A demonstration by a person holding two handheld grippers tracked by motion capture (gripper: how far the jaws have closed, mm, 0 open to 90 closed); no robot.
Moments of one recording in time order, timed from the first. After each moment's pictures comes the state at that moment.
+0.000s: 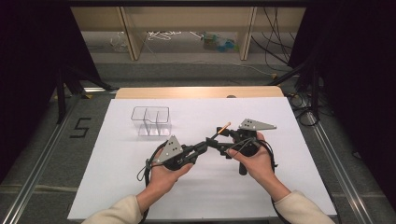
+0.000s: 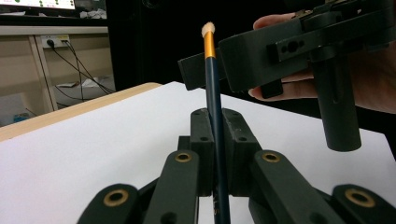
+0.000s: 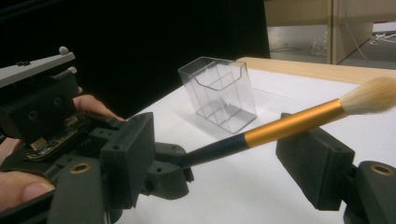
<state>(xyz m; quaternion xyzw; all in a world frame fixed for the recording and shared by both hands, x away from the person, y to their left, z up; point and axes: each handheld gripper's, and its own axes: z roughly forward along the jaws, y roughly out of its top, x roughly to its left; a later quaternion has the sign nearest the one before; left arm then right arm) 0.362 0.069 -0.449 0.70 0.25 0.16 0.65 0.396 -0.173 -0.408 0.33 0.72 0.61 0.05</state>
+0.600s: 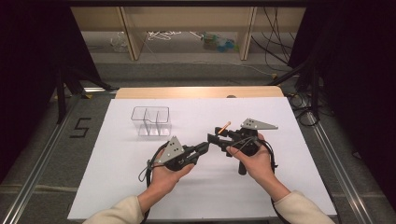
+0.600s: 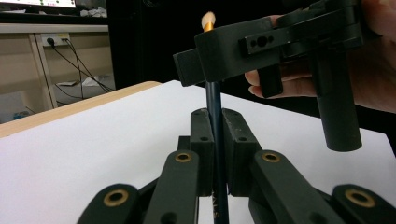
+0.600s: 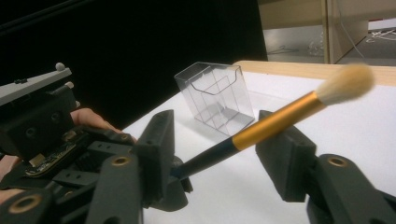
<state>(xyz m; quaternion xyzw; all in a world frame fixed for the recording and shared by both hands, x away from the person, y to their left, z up) 0.362 0.066 -0.452 0.70 0.25 0.16 0.65 0.399 -0.176 -0.411 0.34 0.71 0.62 0.05</state>
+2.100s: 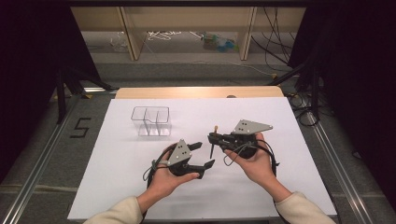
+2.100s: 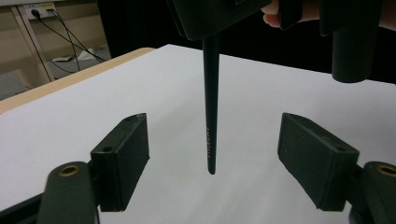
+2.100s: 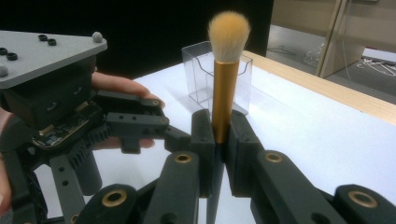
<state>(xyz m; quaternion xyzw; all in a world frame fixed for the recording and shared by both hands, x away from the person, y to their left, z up) 0.359 0.058 -0.457 0.76 0.23 0.16 0.58 0.386 -0.166 -0.394 0.25 0.78 0.56 0.12</state>
